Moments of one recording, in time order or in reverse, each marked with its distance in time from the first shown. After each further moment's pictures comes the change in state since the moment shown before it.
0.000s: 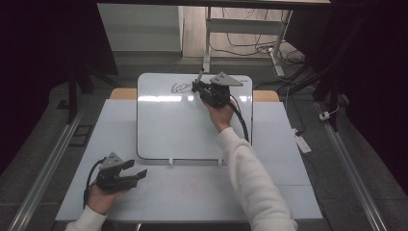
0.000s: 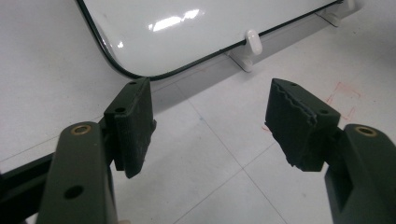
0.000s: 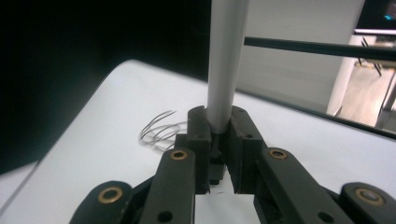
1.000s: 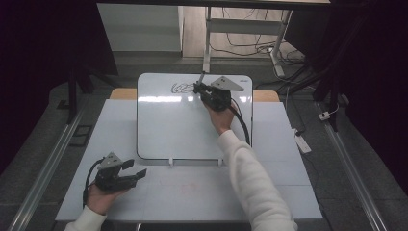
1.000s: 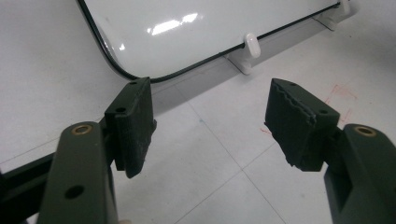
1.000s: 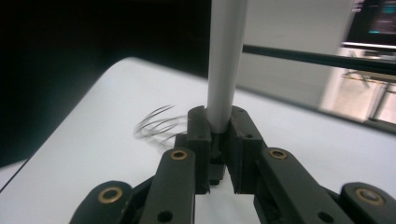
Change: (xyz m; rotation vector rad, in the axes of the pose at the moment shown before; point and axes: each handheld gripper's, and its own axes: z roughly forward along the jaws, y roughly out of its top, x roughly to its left) left arm 0.002 0.000 -0.001 -0.008 -0.010 -0.001; right arm 0.004 -0.009 -0.005 -0.025 -0.012 -0.033
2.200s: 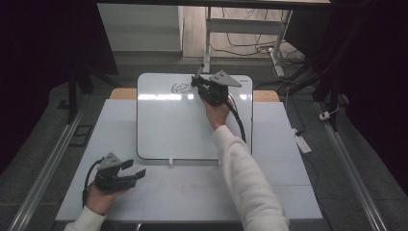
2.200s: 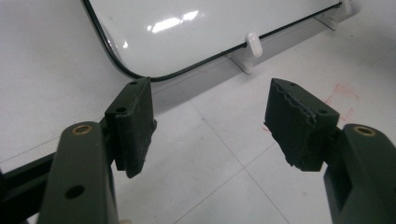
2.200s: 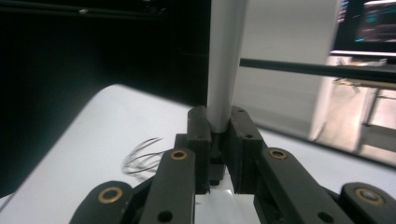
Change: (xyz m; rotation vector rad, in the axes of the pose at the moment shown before) left arm 0.001 -0.001 -0.002 -0.006 0.004 -0.003; right arm 0.000 0.008 0.016 -0.057 -0.032 0.057
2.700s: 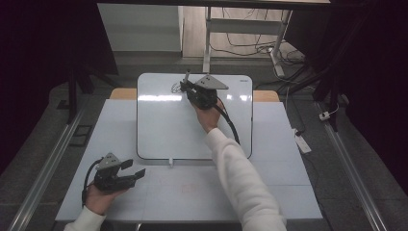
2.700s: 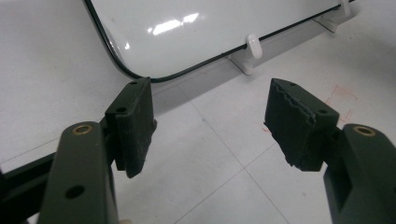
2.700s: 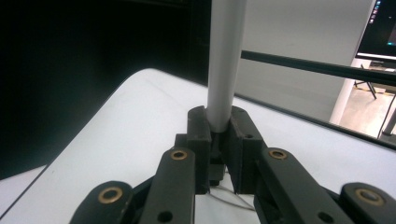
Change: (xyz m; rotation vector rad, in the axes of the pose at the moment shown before) left arm 0.001 0.000 -0.001 -0.004 -0.003 -0.004; right arm 0.018 -0.002 0.011 0.012 0.024 -0.051
